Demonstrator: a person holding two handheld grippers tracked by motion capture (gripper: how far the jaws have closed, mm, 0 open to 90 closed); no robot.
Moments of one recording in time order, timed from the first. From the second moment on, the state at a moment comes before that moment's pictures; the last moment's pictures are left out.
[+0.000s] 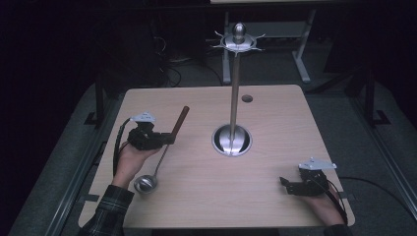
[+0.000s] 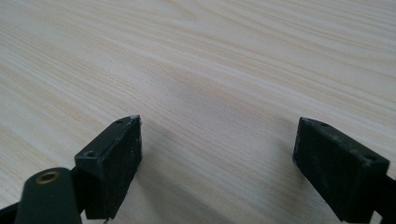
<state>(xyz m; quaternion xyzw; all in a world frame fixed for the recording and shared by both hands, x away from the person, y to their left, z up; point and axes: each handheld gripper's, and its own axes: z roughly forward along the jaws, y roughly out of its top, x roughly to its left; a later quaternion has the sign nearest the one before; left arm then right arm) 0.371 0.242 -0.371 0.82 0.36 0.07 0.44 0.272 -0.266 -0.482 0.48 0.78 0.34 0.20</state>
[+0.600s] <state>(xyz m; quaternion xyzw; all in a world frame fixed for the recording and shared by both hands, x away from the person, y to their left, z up) 0.361 0.255 -0.342 0.78 0.33 0.09 0.51 0.270 -0.268 -0.481 0.48 0.78 0.36 0.20</state>
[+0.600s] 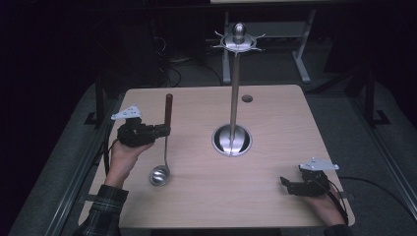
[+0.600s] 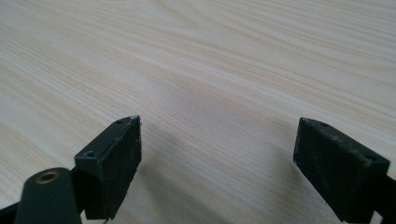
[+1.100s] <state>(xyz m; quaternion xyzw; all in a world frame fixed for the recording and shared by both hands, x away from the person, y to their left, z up) 0.359 0.236 -0.318 0.78 0.30 0.09 0.55 0.270 -0.268 -0.480 0.47 0.78 0.37 0.20</state>
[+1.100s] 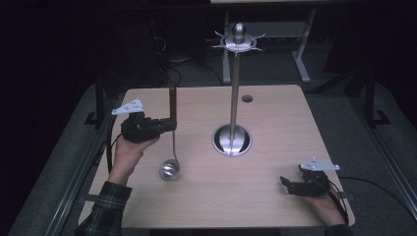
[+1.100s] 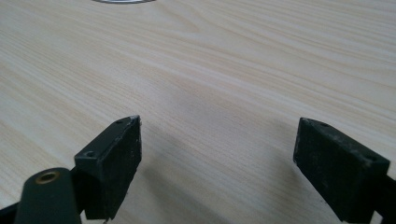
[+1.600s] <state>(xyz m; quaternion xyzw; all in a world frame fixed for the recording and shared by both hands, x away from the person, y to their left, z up) 0.367 0.210 -0.285 0.77 0.25 0.09 0.57 0.270 -0.268 -0.481 0.47 0.78 0.36 0.20</state>
